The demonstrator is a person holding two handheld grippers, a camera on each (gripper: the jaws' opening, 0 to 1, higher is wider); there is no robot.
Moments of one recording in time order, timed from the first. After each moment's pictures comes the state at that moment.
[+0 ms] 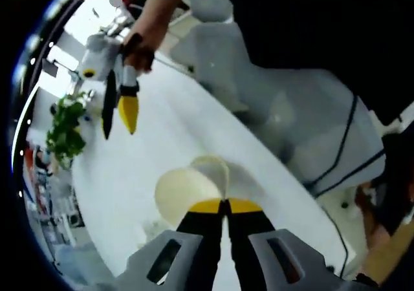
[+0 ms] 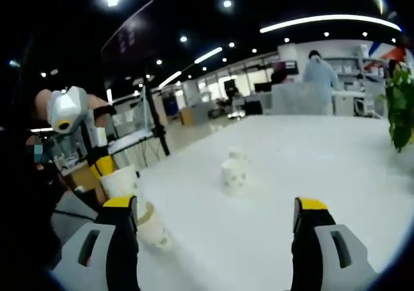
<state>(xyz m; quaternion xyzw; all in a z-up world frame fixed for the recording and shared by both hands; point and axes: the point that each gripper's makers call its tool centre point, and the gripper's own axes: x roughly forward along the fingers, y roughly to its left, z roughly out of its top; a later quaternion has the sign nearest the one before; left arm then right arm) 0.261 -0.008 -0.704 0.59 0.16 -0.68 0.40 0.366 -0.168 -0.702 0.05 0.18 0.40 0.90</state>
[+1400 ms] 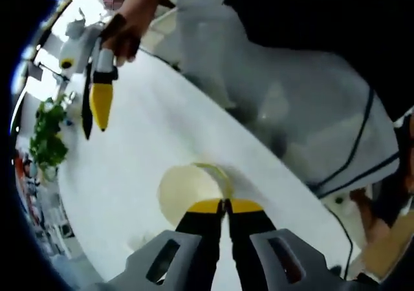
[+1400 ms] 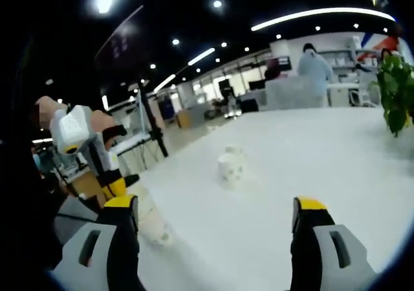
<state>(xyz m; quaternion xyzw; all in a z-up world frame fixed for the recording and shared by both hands) 0.264 -0.021 -0.751 0.59 0.19 -0.70 0.36 0.362 -0.180 -0.713 0.08 0.19 0.38 0.90</state>
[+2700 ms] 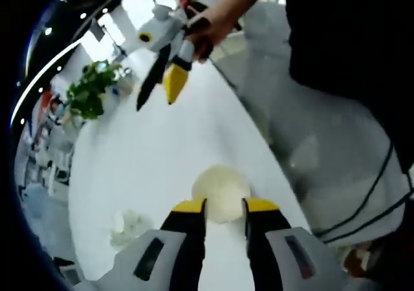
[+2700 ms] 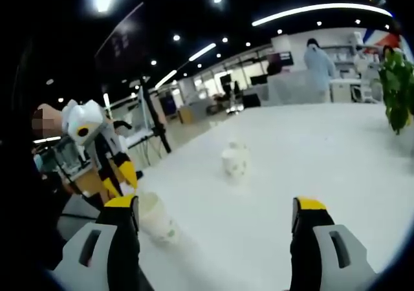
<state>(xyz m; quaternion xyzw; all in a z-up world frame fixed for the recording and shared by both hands) 0.280 -0.034 -0.722 0.43 0.20 -0.67 0.57 0.352 -0.177 -0.711 0.07 0.20 0.39 0.90</state>
